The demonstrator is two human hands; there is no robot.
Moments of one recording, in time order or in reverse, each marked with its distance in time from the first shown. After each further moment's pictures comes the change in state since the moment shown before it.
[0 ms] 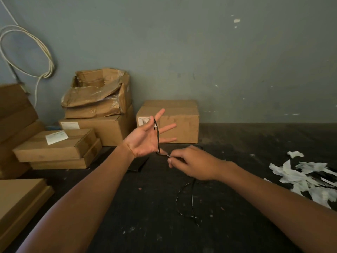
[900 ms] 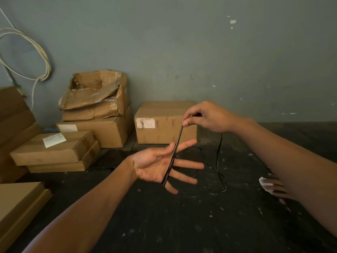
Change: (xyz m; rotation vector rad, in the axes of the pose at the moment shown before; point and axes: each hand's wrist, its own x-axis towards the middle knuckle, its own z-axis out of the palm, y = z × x) left_hand -0.022 -0.028 0.049 0.051 -0.651 -0.328; right_hand 0.028 0.028 -0.103 0.000 0.173 -0.011
